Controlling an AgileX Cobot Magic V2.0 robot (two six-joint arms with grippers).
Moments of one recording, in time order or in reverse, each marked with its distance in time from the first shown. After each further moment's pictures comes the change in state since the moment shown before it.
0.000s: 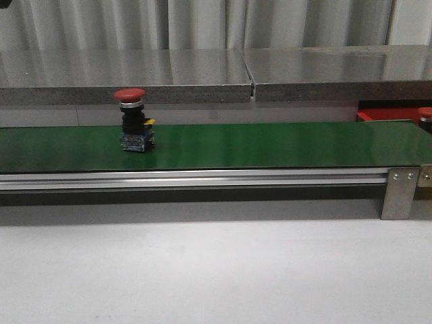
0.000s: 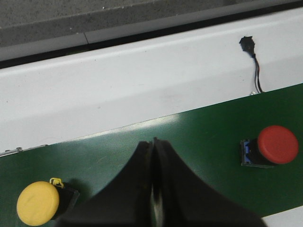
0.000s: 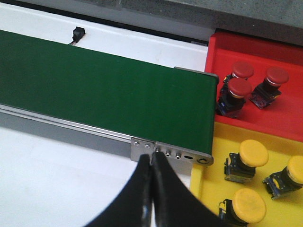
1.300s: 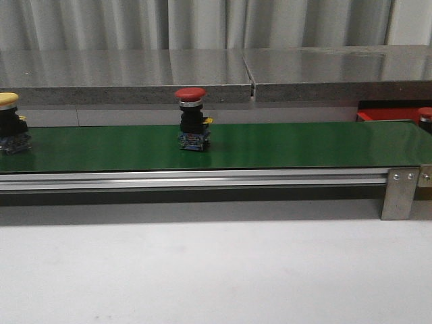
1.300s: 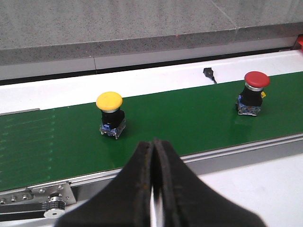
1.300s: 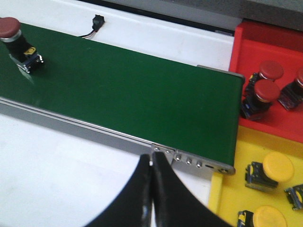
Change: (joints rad) left arm -0.014 -0.897 0.742 -0.066 -0.214 -0.002; right arm 0.052 0.208 -0.226 0.025 0.145 0.000
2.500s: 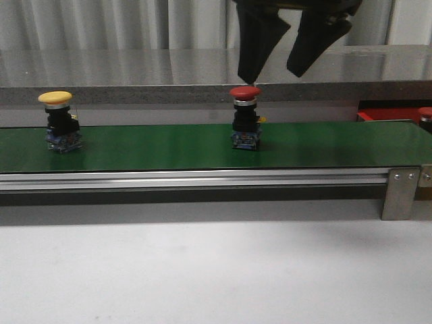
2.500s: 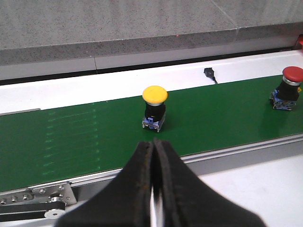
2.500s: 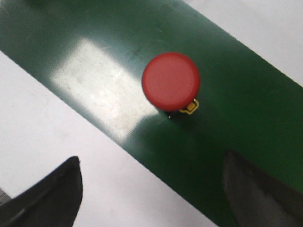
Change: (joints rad) left arm 0.000 0.000 0.000 0.000 0.000 -0.002; right arm 0.291 0.896 -0.776 -0.004 0.361 0.000
